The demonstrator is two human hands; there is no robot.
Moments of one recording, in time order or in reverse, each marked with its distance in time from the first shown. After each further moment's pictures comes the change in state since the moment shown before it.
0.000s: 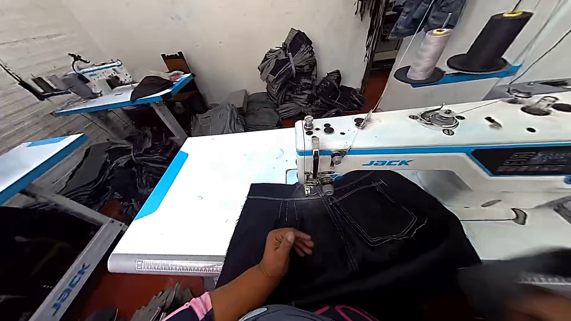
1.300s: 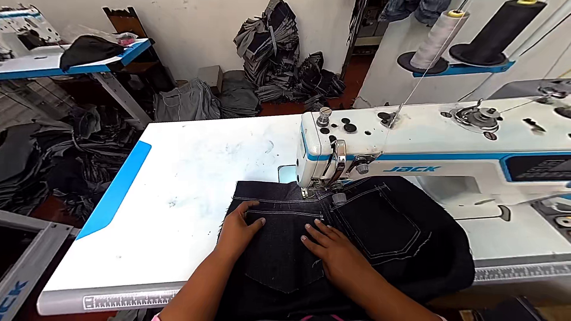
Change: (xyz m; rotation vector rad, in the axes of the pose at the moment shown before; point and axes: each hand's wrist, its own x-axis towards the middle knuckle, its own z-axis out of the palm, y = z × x) left_hand 0.050 -0.013 -0.099 0.616 0.157 -0.521; right_hand 0.075 -0.074 0.198 -0.014 -0.982 0.056
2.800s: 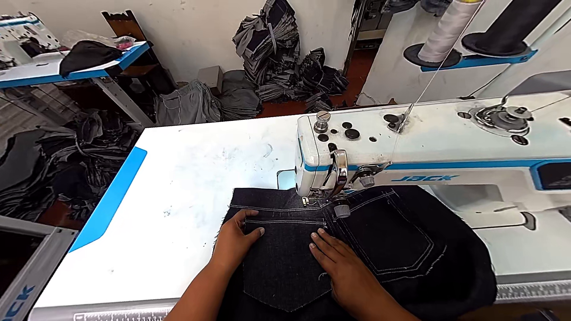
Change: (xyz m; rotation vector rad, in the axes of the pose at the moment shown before) left_hand 0.004 0.001 0.000 -0.020 -0.008 -0.061; right_hand -0.006 0.013 0.027 -0.082 0.327 -0.089
